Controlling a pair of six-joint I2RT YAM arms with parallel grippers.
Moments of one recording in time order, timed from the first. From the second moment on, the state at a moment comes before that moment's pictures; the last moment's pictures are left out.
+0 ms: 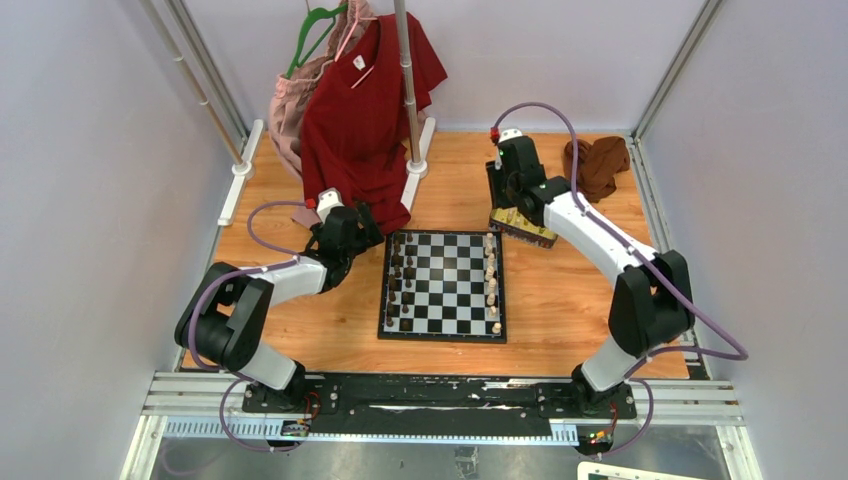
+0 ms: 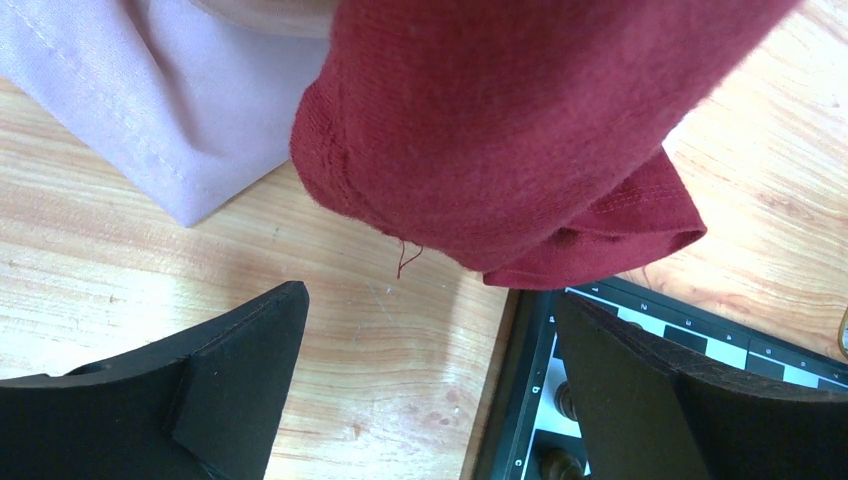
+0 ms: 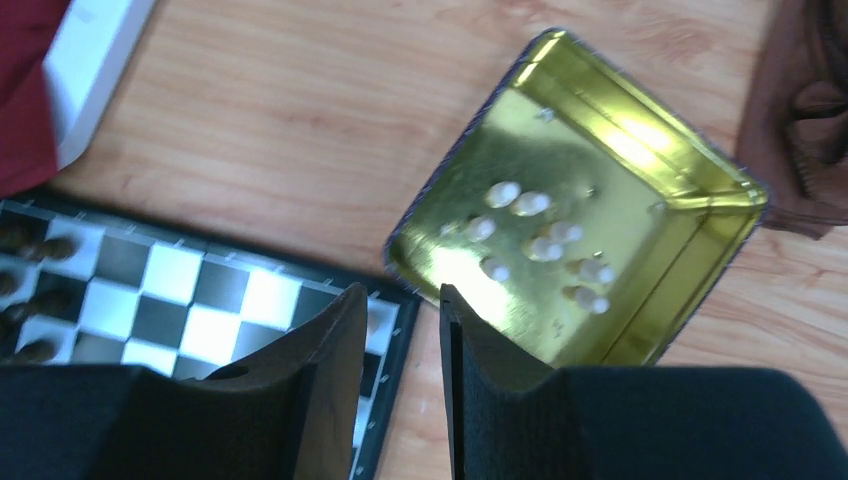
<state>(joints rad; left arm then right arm) -0.39 1.50 0.61 0.31 -0.35 -0.67 0.47 1.59 1.29 -0.40 0.19 0.08</state>
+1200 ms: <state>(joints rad) -0.39 1.54 0.61 0.31 -0.35 -0.66 0.28 2.02 1.50 -0.38 0.16 0.00</state>
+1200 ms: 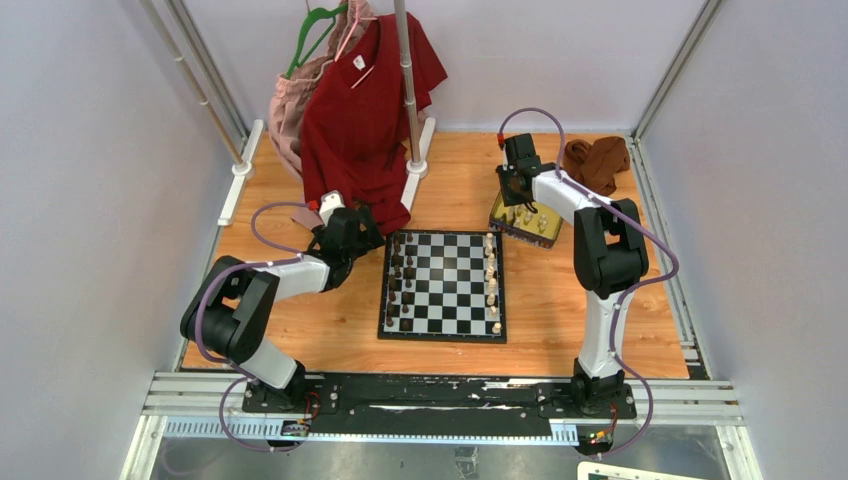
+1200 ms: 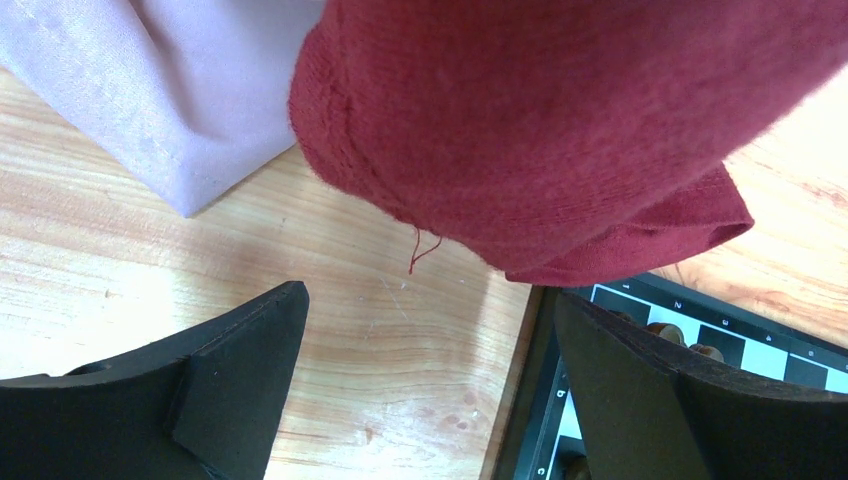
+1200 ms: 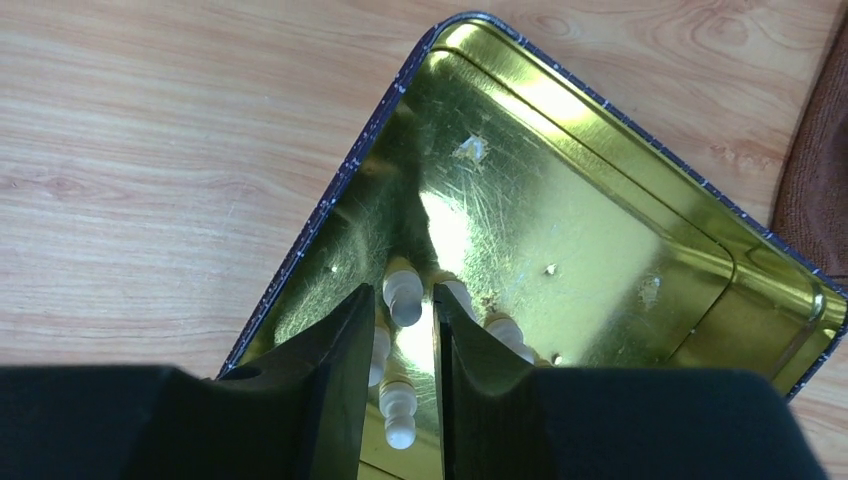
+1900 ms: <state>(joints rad) -0.39 1.56 0.61 0.31 -0.35 -0.66 0.27 2.07 1.52 -0.38 0.13 -0.01</state>
